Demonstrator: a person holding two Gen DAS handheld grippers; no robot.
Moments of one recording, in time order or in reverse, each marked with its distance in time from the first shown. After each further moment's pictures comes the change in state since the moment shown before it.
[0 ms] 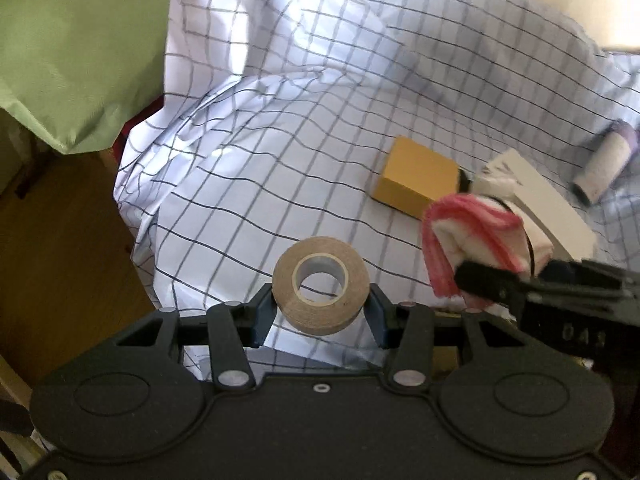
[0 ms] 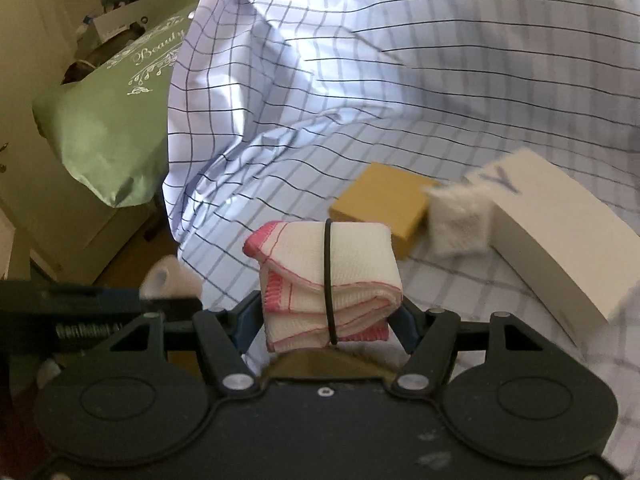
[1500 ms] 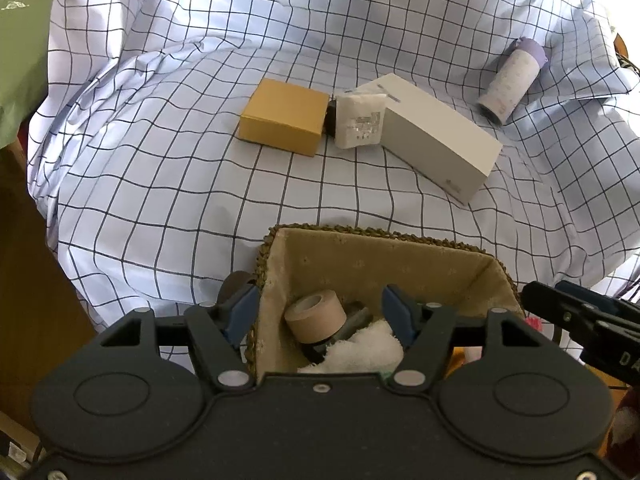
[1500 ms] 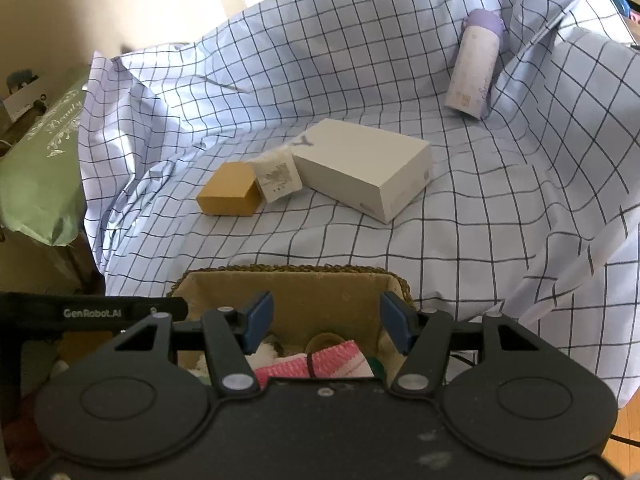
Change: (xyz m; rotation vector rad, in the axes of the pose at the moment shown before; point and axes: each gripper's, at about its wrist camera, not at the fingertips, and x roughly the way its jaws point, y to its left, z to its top) left arm -0.004 -0.069 -0.048 0.164 0.068 -0.163; right arm -0.113 -0.038 -0.104 0.271 -0.113 -0.284
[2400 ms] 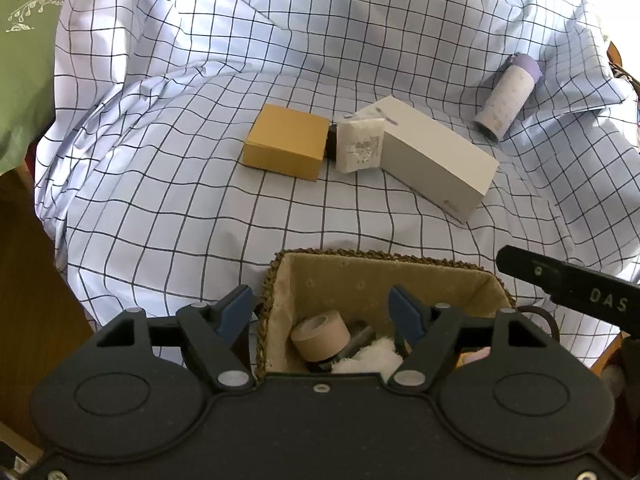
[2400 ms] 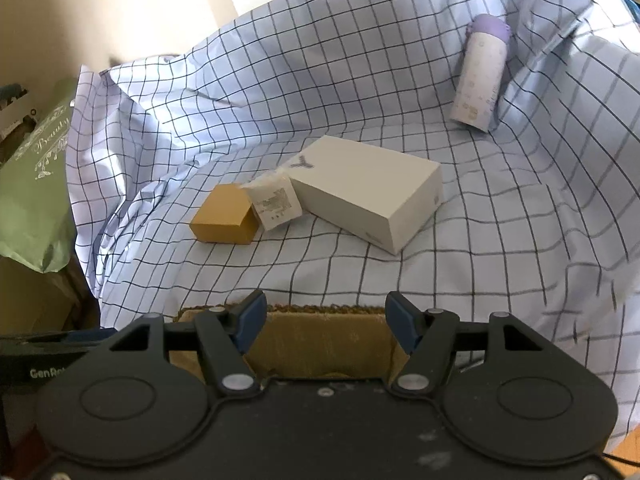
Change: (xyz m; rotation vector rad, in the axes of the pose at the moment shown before) left arm -0.010 -0.001 0.007 0.014 -0.063 0.012; right arm 0.027 0.009 0.030 0.014 -0.021 -0.007
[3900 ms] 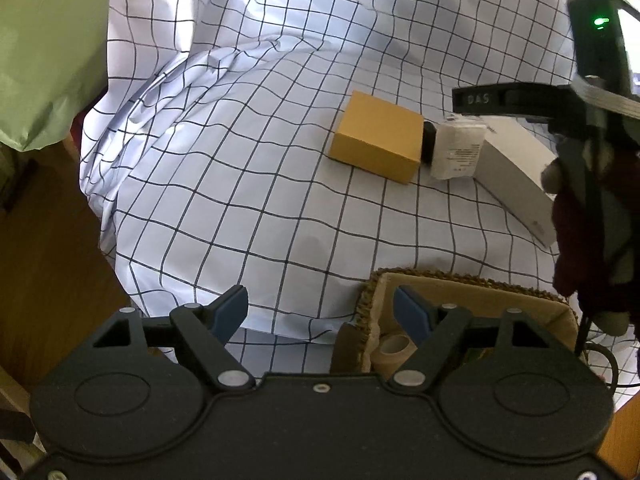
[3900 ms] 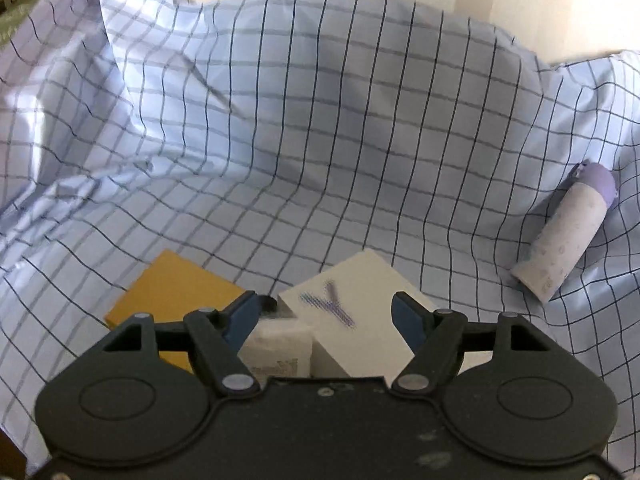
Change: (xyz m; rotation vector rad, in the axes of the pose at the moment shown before) left arm 0.027 0.042 0.021 -0.103 0.072 0.143; right arm 0.173 0.095 0.106 -0.369 -0.049 -0.253
